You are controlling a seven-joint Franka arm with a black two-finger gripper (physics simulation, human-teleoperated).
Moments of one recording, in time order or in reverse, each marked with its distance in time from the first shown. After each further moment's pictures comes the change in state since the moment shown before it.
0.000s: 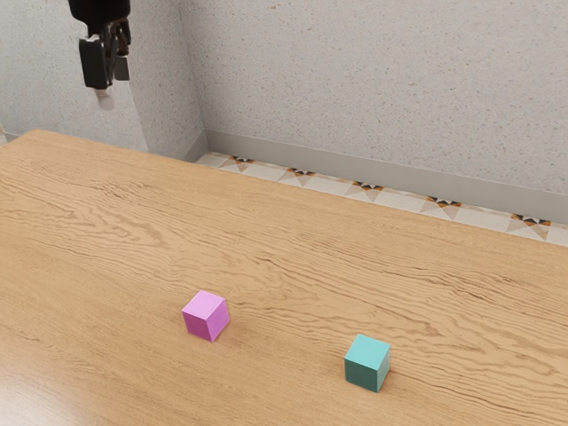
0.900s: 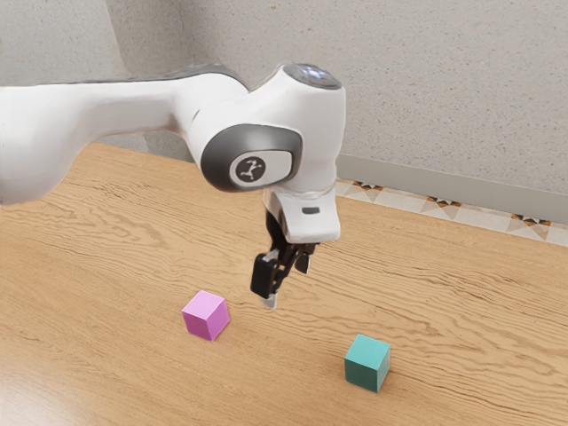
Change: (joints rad) arm -0.162 0.141 -0.360 -0.575 0.026 0.531 -0.050
